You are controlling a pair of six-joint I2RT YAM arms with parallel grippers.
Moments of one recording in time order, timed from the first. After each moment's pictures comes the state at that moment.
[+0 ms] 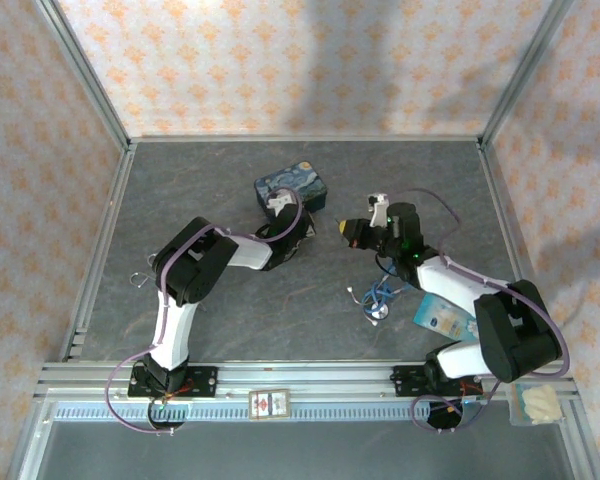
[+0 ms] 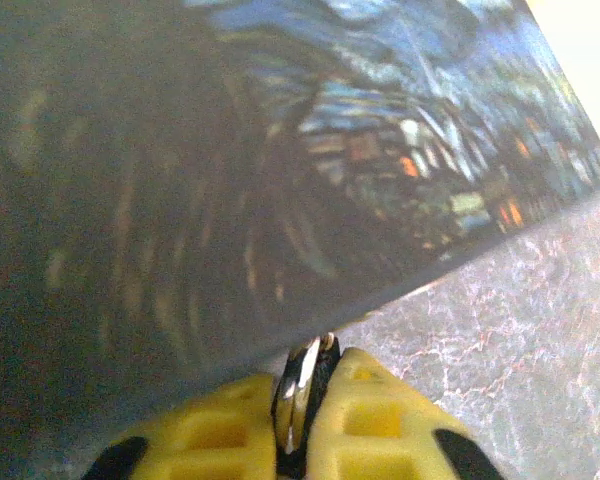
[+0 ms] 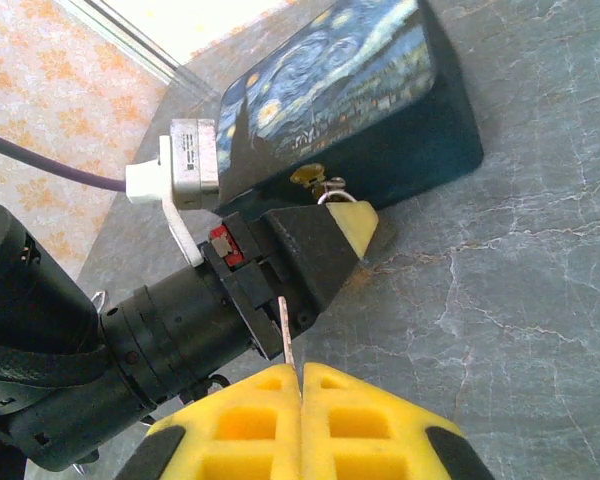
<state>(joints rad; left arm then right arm) -0.60 2.08 1.06 0.46 -0.23 -0.88 0.37 1.37 0.62 0.29 -0.41 0.57</state>
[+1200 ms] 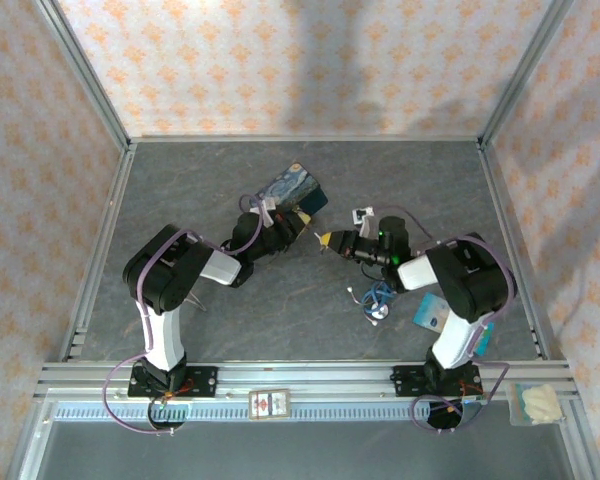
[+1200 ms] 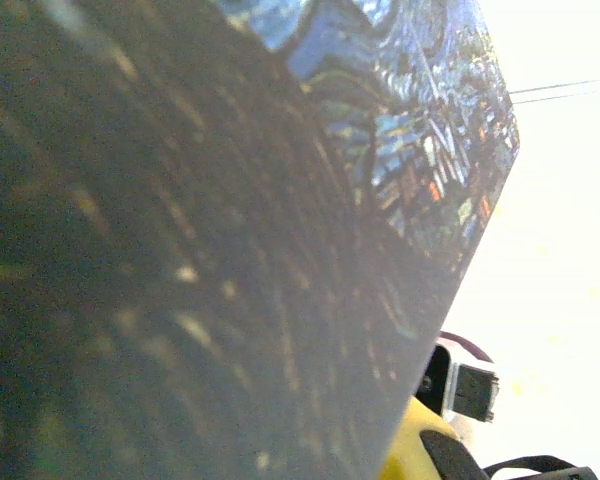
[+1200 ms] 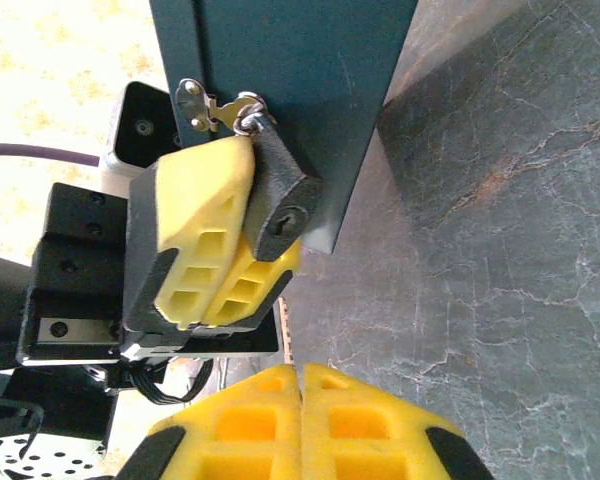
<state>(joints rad) -0.48 1.91 0.72 1.00 0.34 -1.33 0.37 1.80 0.54 0.97 -0.75 0.98</state>
